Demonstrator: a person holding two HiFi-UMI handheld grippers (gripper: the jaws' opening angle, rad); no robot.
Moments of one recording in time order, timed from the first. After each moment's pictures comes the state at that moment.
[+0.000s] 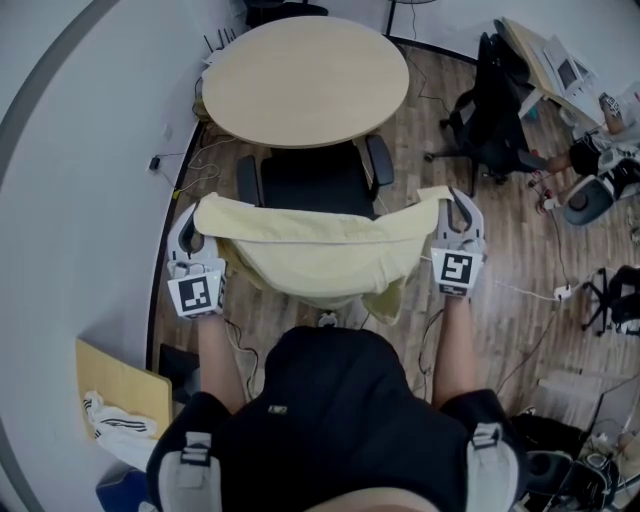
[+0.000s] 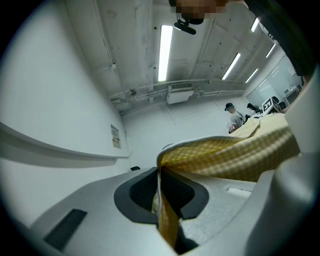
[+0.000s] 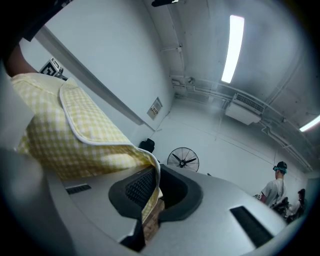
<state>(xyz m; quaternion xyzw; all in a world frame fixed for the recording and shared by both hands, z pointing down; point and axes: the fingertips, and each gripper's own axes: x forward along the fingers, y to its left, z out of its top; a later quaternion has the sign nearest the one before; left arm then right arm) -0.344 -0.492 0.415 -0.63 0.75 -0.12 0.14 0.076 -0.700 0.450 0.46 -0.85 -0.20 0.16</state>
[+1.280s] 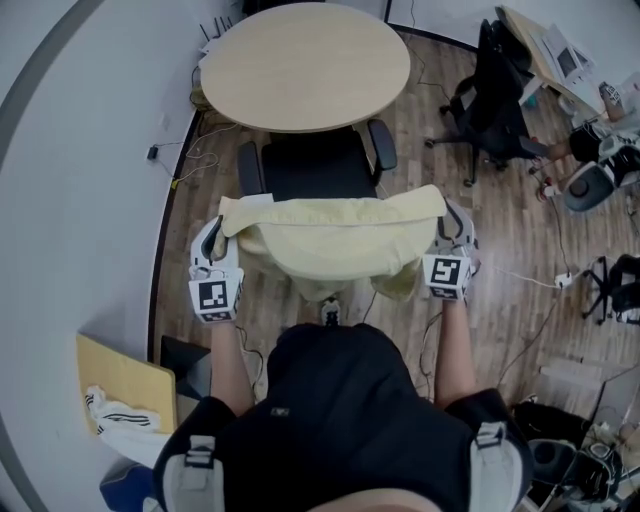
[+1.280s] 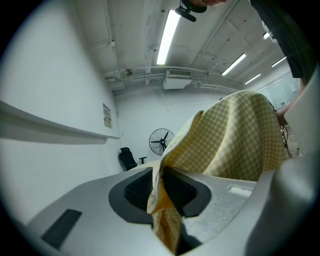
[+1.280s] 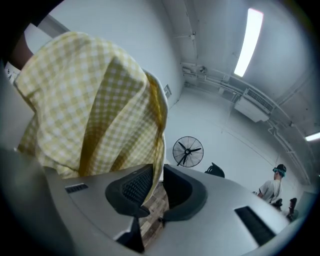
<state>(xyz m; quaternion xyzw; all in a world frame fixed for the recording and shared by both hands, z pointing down) -0.321 -0.463 0.508 -0.67 0.73 -0.13 0.03 0.073 -0.655 0.516 0.44 -0.84 -0.21 0.24</state>
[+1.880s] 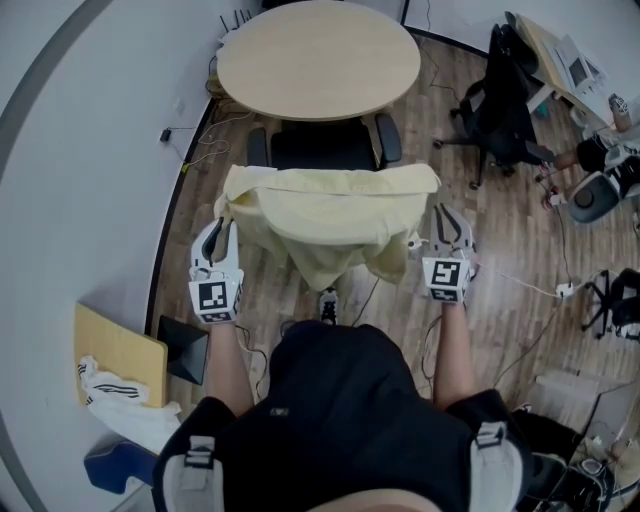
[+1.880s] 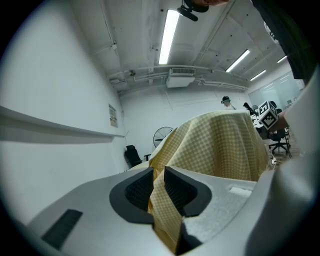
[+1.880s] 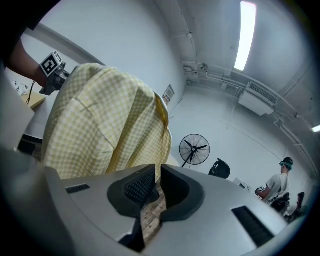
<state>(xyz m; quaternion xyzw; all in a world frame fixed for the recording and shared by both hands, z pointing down) -0.285 -0.391 0.499 -0.64 0.75 -0.14 0.02 0.103 -0.609 0.529 0.41 -0.86 -0.18 0.24</state>
